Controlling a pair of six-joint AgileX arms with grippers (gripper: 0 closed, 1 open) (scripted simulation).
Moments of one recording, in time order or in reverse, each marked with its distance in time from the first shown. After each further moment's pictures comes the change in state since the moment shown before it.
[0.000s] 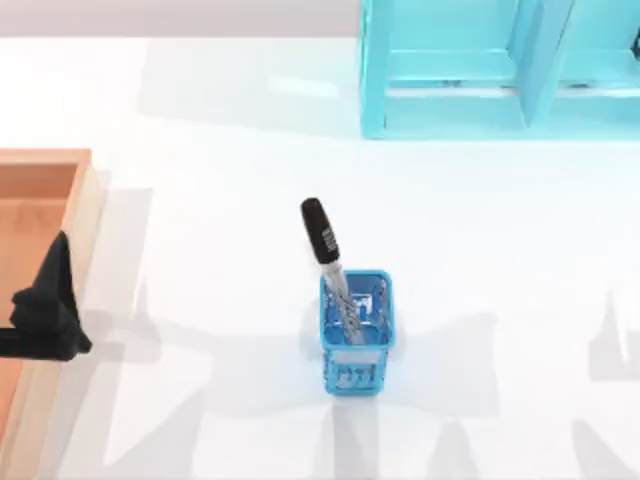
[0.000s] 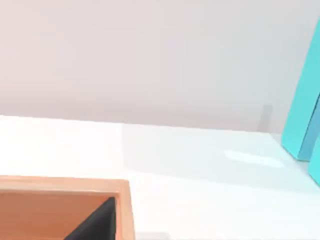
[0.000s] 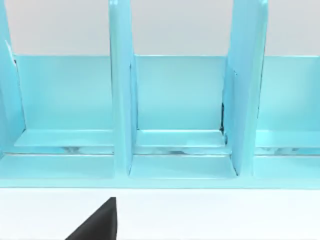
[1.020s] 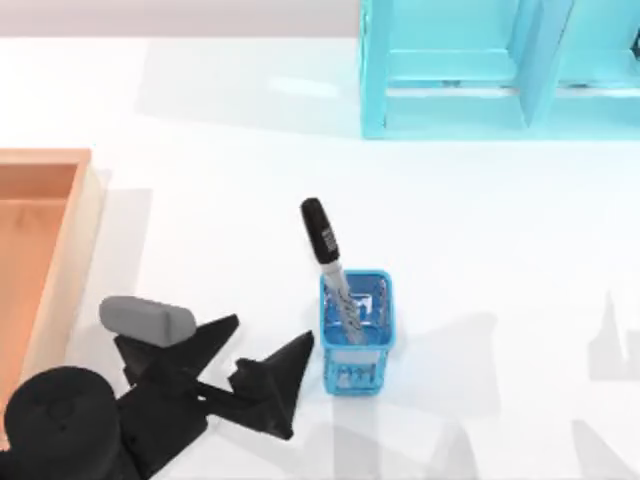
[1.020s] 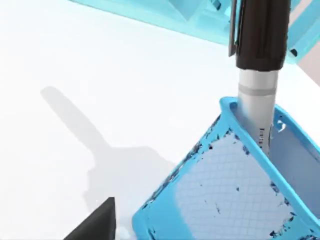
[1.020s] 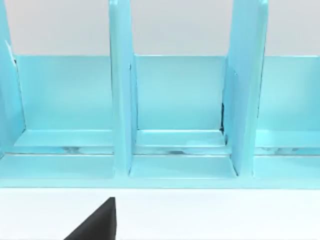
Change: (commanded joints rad) left arm -0.574 1.312 0.031 1.100 0.012 -0.416; right arm 0.000 0.000 0.000 0.000 0.000 0.000
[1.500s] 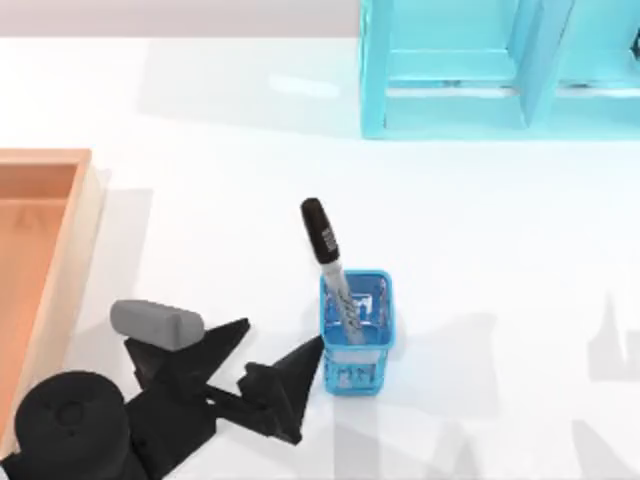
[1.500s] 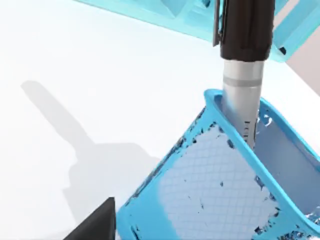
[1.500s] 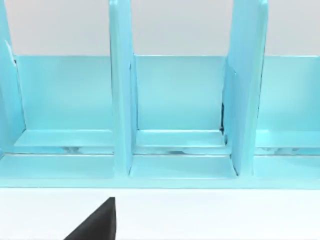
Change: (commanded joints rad) left arm -0.022 0.060 0.005 0.062 -0.004 -0.015; right arm 0.000 0.000 0.000 0.000 0.000 0.000
